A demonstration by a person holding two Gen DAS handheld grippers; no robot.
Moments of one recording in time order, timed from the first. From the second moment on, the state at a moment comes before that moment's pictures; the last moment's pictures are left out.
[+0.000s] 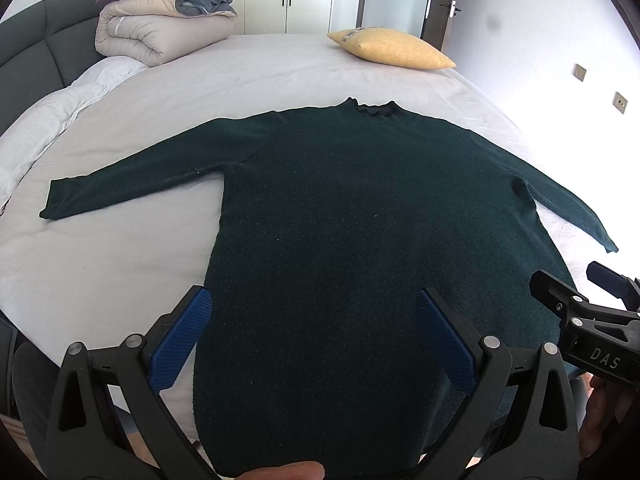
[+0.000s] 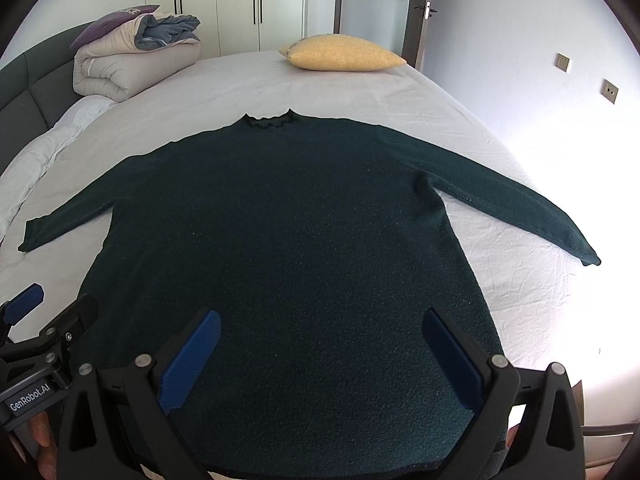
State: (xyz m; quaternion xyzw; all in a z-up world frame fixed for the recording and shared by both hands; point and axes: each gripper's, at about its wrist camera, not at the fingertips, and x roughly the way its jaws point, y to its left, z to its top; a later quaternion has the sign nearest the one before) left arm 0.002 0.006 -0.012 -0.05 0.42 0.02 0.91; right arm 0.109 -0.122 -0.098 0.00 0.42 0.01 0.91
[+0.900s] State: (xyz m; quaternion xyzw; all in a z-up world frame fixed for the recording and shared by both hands) left arm 0.001 0.010 -0.019 -0.05 0.42 0.02 0.91; right arm 0.105 -0.124 -0.104 -0.01 0.42 0.01 0.91
